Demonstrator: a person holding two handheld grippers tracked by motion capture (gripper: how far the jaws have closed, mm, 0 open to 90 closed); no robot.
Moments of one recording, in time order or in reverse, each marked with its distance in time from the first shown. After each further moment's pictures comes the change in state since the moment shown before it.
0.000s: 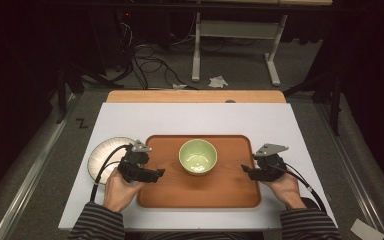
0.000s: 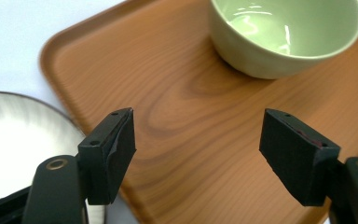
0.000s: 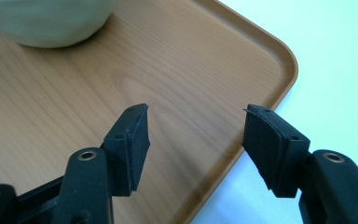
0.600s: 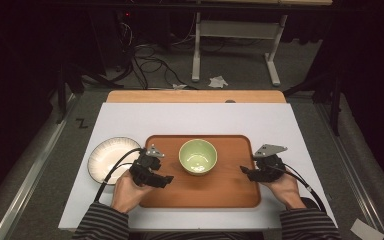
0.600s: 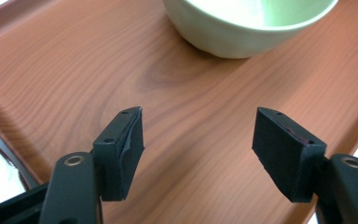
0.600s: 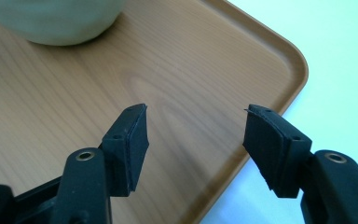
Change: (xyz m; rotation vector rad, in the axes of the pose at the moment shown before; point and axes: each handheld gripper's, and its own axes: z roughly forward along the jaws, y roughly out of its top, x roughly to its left) left arm -0.012 0.002 0.023 0.087 -0.064 0.076; right arm 0.002 0.000 0.002 -0.009 0.023 -0.015
